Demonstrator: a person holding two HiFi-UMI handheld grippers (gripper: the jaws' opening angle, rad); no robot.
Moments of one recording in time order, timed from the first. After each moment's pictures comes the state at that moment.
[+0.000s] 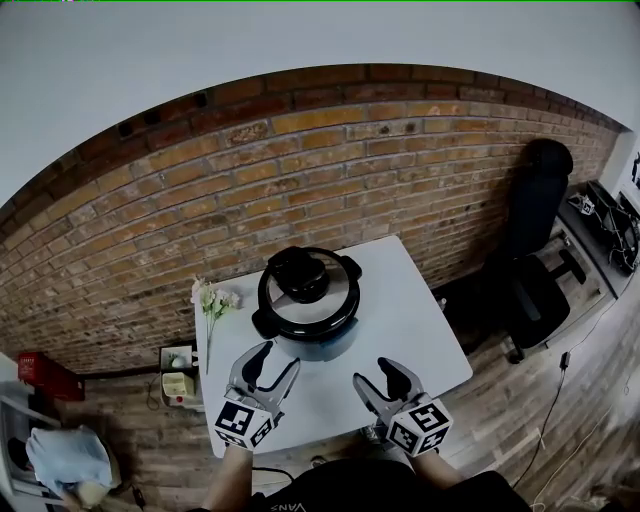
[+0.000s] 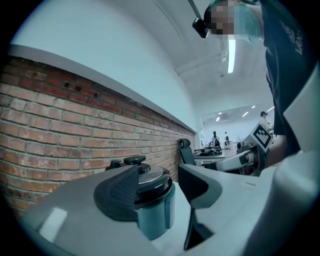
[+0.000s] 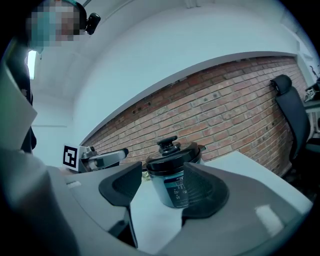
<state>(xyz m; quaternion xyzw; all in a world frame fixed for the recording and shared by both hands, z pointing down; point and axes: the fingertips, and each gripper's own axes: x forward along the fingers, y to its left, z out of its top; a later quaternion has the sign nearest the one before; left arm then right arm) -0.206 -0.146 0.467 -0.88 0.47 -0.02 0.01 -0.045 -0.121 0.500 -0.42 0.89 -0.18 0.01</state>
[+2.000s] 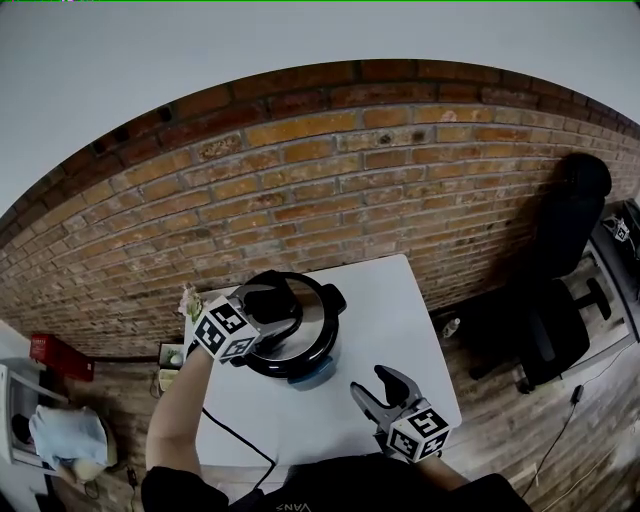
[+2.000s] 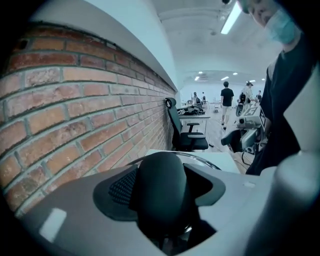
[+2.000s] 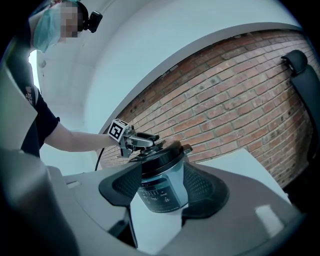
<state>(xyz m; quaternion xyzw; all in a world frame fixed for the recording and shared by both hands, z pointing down) -0.152 -0.345 0.498 -0.90 0.33 -0.29 -0.04 0.017 -0.218 0.525 -0.33 0.92 -0.22 0.00</state>
